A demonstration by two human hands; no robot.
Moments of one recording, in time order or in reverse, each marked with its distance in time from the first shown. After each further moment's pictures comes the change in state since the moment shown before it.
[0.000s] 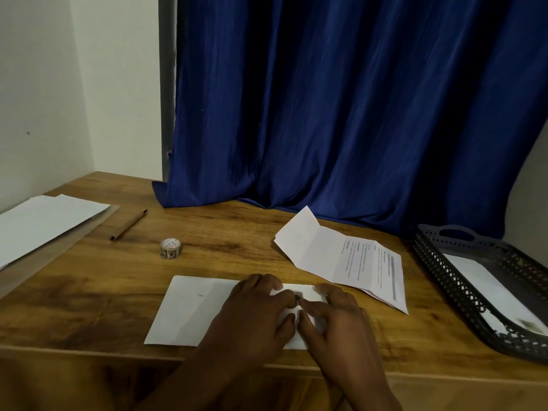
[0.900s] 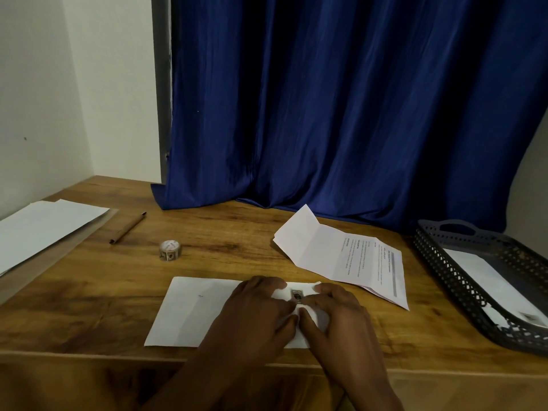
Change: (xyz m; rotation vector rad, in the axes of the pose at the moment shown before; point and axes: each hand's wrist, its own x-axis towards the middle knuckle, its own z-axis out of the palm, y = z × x) left_hand -0.003 0.003 -0.006 -0.024 -0.016 -0.014; right_hand 0.003 0.001 0.002 0.102 0.065 -0.002
